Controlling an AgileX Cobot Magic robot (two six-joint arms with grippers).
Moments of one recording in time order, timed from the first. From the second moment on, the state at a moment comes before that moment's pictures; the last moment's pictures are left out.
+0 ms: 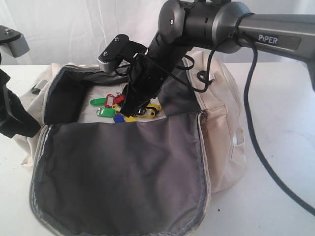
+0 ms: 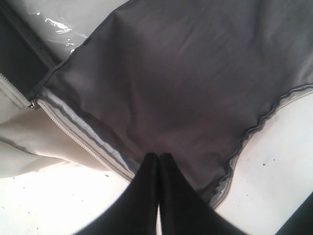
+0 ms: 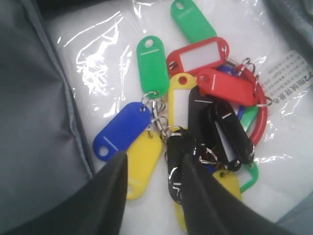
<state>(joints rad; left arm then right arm) -0.26 1.21 -1.04 -0.38 1.10 0.62 0.73 2.06 -1.76 0.31 0.87 -0.78</state>
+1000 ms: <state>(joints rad) -0.26 1.21 -1.04 -0.42 1.11 0.62 0.76 2.20 -1.78 0.16 0.64 -1.27</state>
